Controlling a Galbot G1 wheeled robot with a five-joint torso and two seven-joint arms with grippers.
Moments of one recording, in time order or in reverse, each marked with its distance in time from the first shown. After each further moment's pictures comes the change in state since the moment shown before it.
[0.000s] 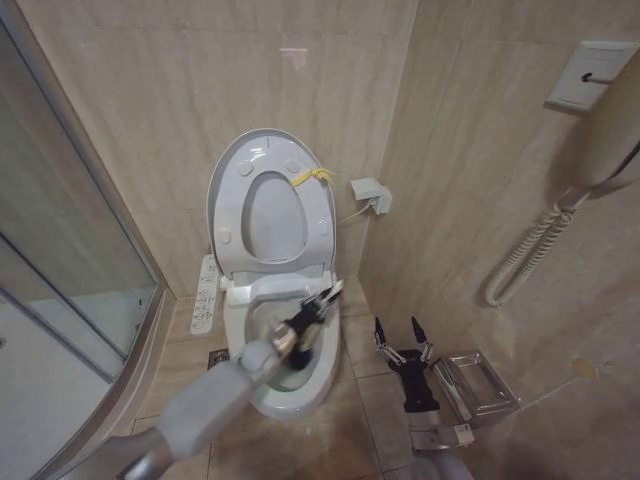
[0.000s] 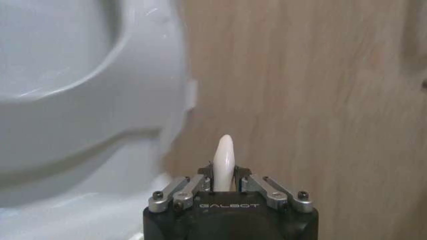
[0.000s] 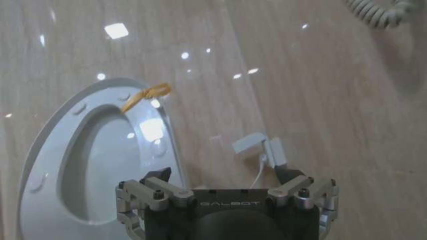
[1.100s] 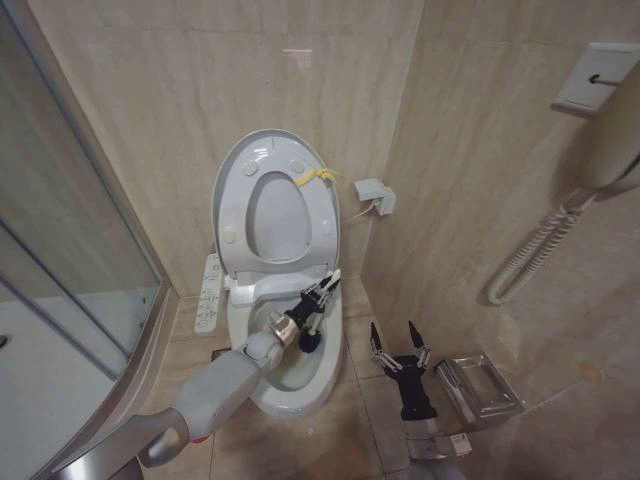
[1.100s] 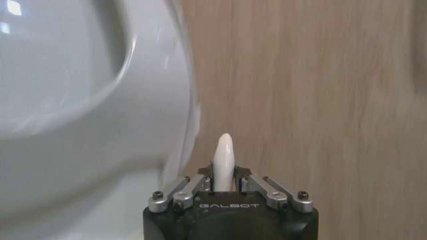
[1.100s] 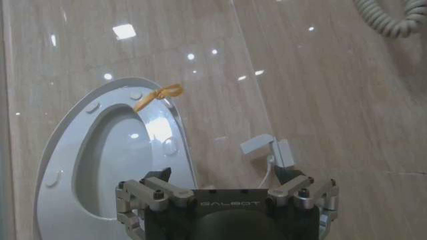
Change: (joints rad) left arm -0.072 -0.112 0.009 0.182 -0.031 -0.141 0.059; right arm -0.034 0.049 0.007 0.021 -0.042 0.023 -0.029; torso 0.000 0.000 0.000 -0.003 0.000
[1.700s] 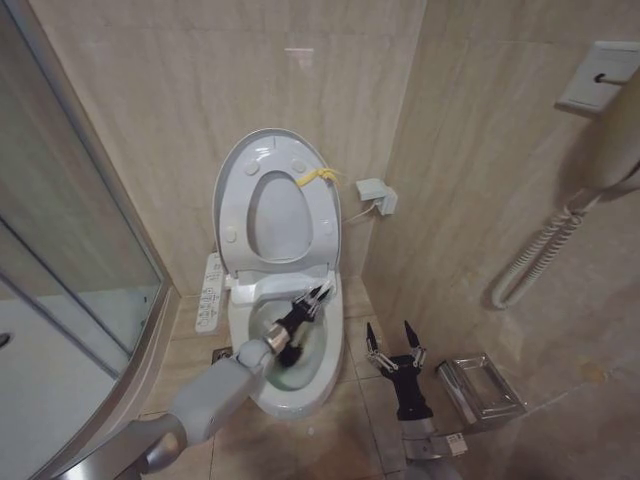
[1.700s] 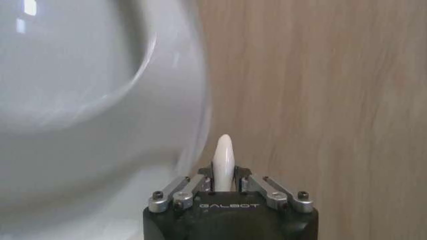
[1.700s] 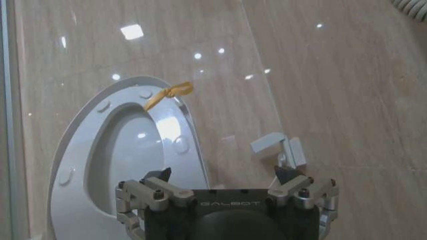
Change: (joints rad) left arm -0.004 -0.017 -0.013 -0.053 -0.008 -0.001 -0.025; right arm 0.007 0.003 -0.009 -0.003 -0.005 0.003 -0.007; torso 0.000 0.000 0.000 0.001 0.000
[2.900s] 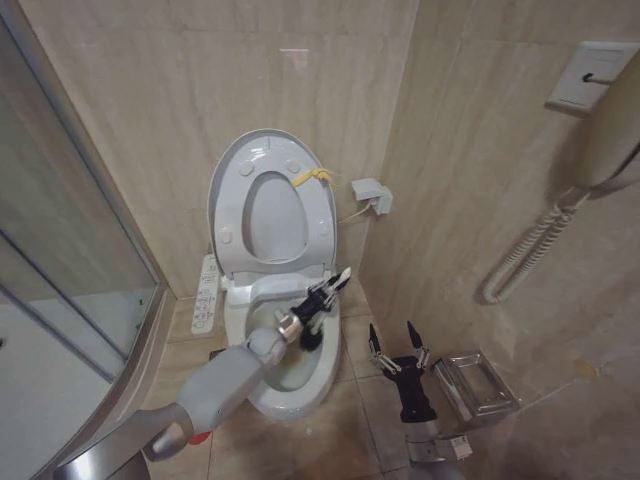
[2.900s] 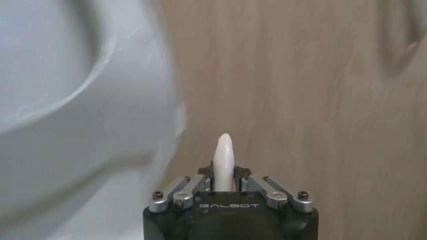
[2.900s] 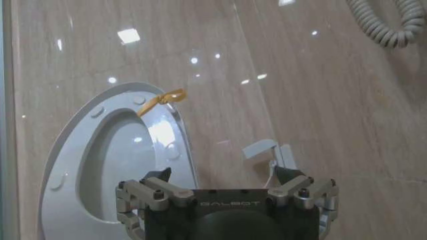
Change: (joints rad) left arm 0.004 0.004 -0.013 0.113 0.071 -0.050 0.096; right arm -0.017 -0.007 0.006 0.012 0.009 0.014 -0.011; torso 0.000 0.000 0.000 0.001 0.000
